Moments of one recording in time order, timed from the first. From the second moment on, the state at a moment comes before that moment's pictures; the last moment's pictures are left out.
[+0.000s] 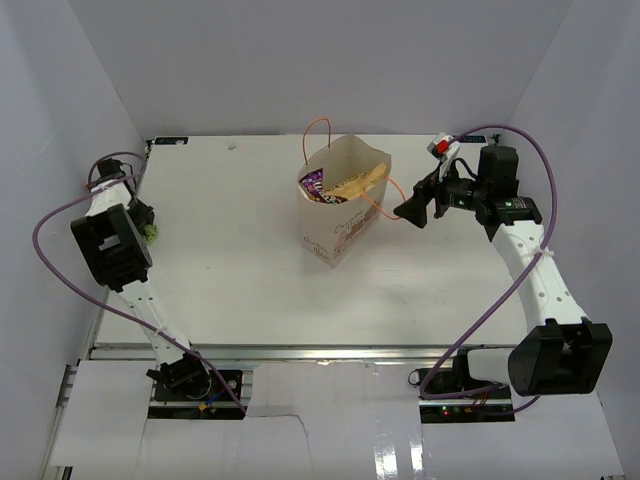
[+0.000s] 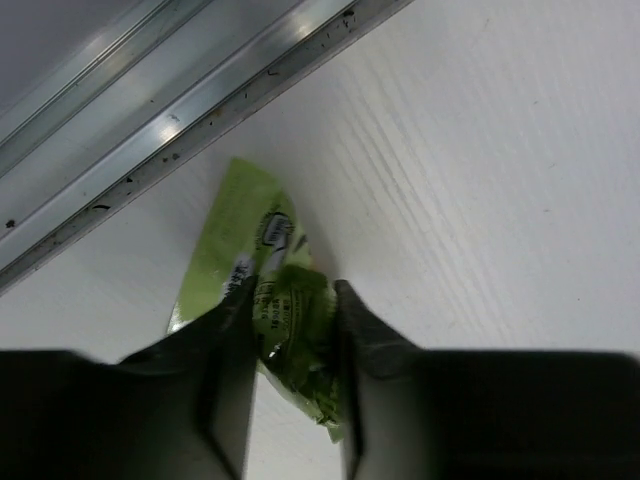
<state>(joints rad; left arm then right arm) 0.44 2.18 1.71 -0.69 -0.14 -0.51 0.08 1.27 1.18 -0.45 -0.86 -0.32</state>
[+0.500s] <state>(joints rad) 0.26 1.75 1.23 -0.43 0.46 -0.54 0.18 1.16 1.18 -0.51 -1.06 -0.50</state>
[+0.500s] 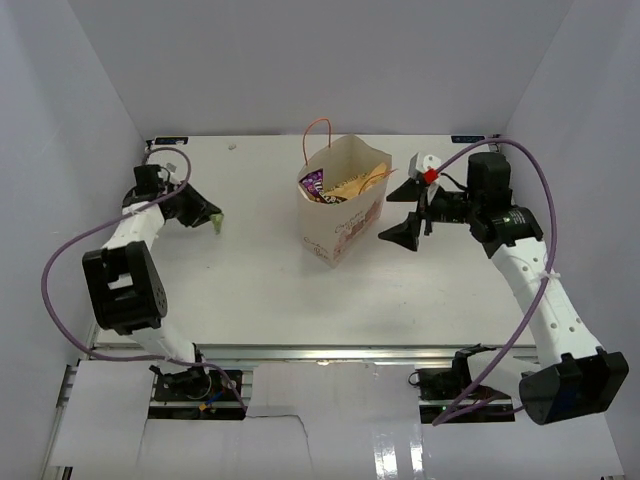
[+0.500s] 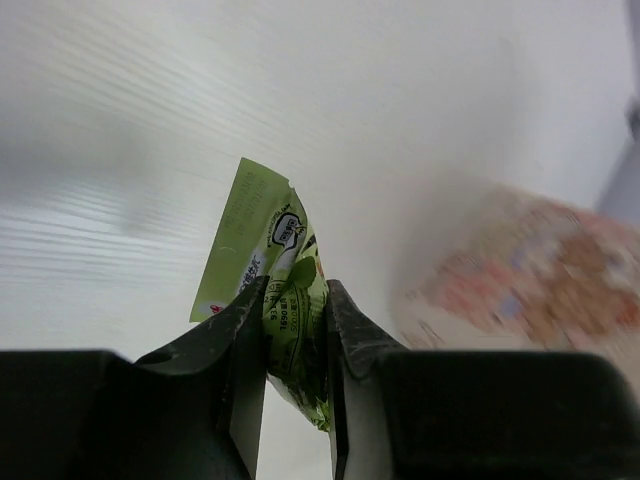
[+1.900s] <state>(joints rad) 0.06 0.54 0.64 -0.25 0.68 -1.33 1.30 1.62 1.30 0.22 0.23 -0.49</state>
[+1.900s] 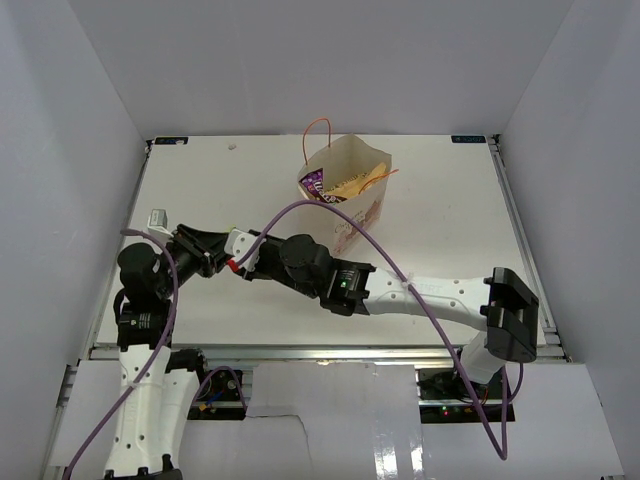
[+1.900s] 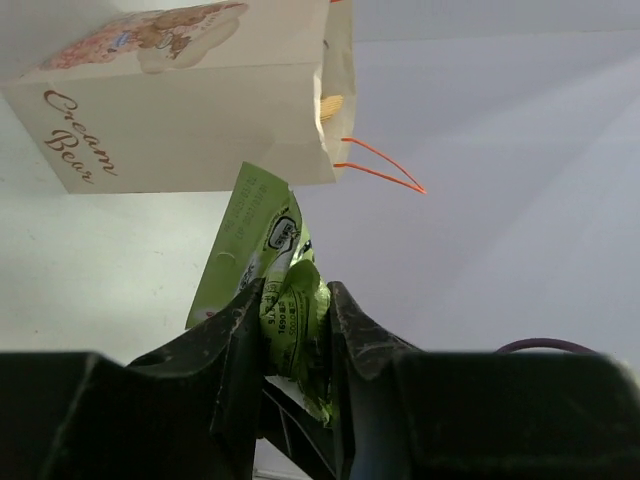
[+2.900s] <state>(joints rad) 0.06 0.65 0.98 -0.67 0.29 -0.77 0.74 1.32 1.52 -0.06 -0.15 -0.48</state>
